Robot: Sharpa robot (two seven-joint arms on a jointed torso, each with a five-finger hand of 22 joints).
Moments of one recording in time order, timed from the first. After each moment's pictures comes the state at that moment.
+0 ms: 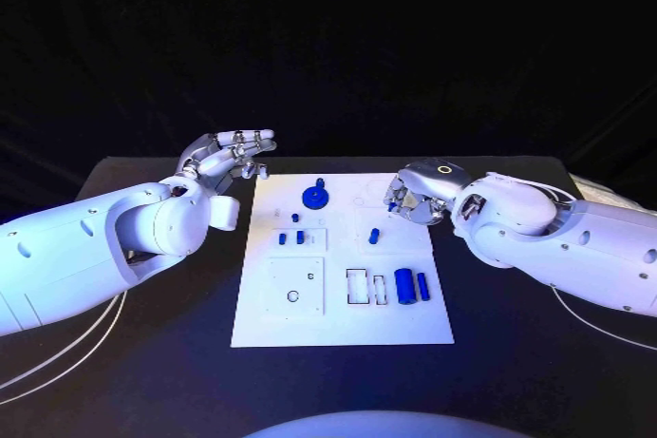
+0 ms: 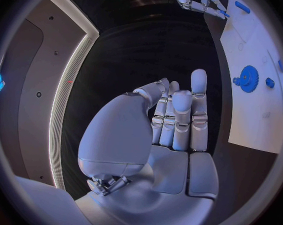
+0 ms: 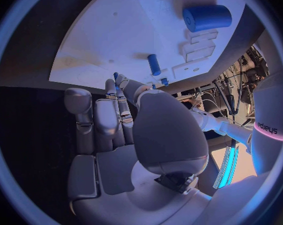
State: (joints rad) left arm 1.22 -0.85 -0.01 1.48 0.08 -0.32 0.40; left_hand 1.39 -0.10 0.50 -0.03 0.10 1.07 0.17 0.13 0.07 1.16 0.09 0.21 0.09 1.27 0.01 1.13 0.69 0.16 1.18 0.11 0.60 1.00; right arm 1.18 -0.87 0.00 1.55 -1.77 -0.28 -0.14; right_hand 1.37 -0.09 0.51 -0.03 0.05 1.18 0.11 0.10 0.10 1.23 0.05 0.17 0.08 1.47 -0.02 1.17 1.07 0.15 1.25 0.08 1.15 0.77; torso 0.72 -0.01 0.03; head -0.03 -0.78
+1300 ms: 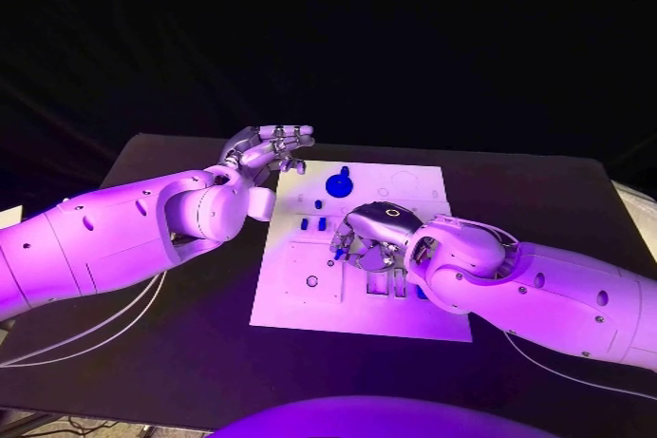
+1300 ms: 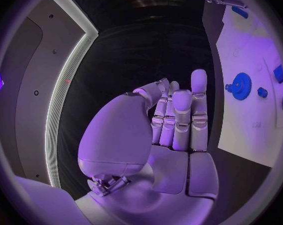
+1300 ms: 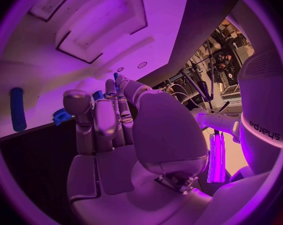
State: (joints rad) left arm 1.19 -0.81 -0.01 1.47 0.07 -0.32 0.40; left_hand 1.39 -0.10 0.49 -0.04 0.10 1.07 0.17 0.13 0.07 1.16 0.09 0.21 0.09 1.27 0.01 1.12 0.68 0.16 1.18 0.11 0.60 0.99; right arm 1.06 -0.66 -0.02 1.61 -1.69 -0.24 -0.09; right_hand 1.37 -0.09 0.51 -0.03 0.05 1.18 0.12 0.10 0.10 1.23 0.05 0.15 0.07 1.46 -0.02 1.18 1.08 0.15 1.26 0.08 1.16 0.77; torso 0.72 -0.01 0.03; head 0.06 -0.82
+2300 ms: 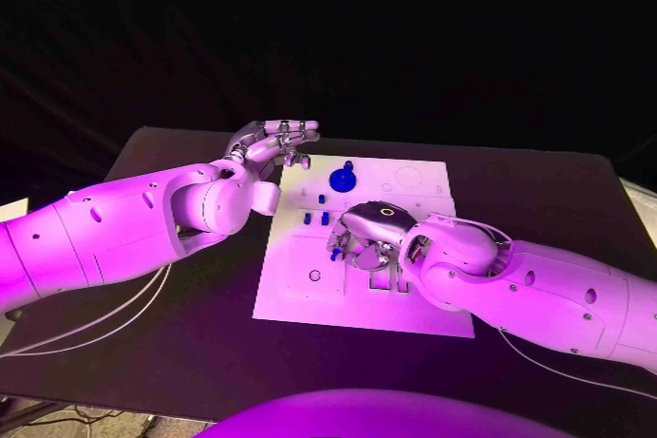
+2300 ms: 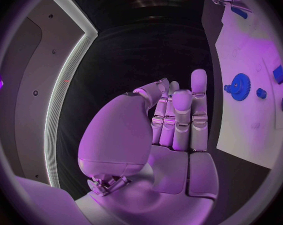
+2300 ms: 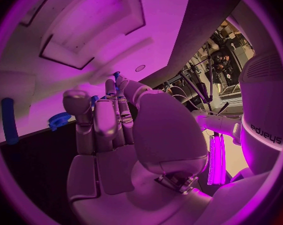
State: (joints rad) left arm 1.19 -0.81 -0.01 1.46 0.07 -0.31 0.39; left_hand 1.39 -0.10 0.49 -0.04 0.10 1.07 0.17 0.13 0.07 1.15 0.10 0.21 0.09 1.27 0.01 1.12 0.68 0.16 1.18 0.11 0.60 0.99; right arm 1.05 -0.62 -0.02 1.58 -1.71 -0.23 -0.09; right_hand 1.37 -0.08 0.51 -0.03 0.05 1.17 0.12 0.09 0.10 1.23 0.05 0.15 0.07 1.46 -0.02 1.18 1.08 0.15 1.26 0.08 1.16 0.77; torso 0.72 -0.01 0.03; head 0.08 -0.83
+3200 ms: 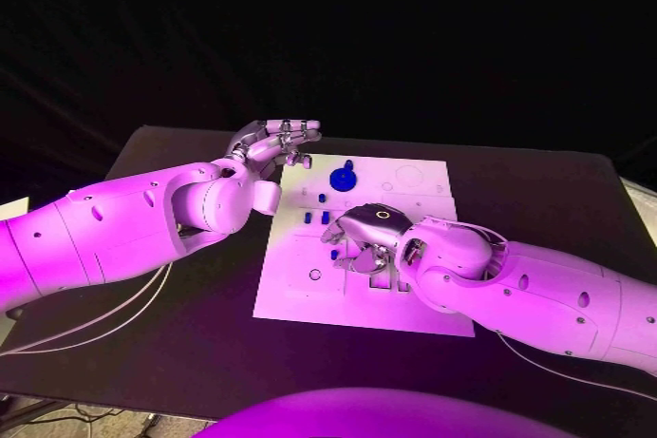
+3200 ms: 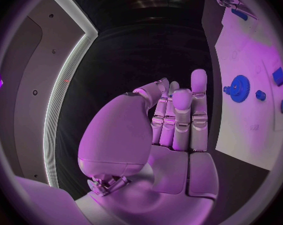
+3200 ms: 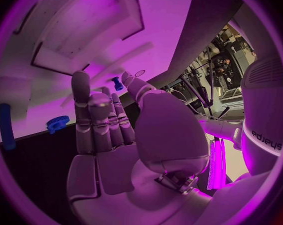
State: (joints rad) left arm 1.19 -0.81 -0.01 1.46 0.07 -0.30 0.38; left_hand 1.39 -0.10 0.49 -0.04 0.10 1.06 0.17 0.13 0.07 1.15 0.10 0.21 0.09 1.26 0.01 1.12 0.67 0.16 1.18 0.11 0.59 0.99; right arm 1.05 -0.61 -0.02 1.58 -1.75 -0.22 -0.12; right_hand 1.31 -0.14 0.36 -0.02 0.06 0.93 0.19 0.07 0.07 0.96 0.13 0.09 0.07 1.37 0.04 1.03 0.87 0.17 1.12 0.13 0.99 0.48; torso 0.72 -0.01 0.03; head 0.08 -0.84
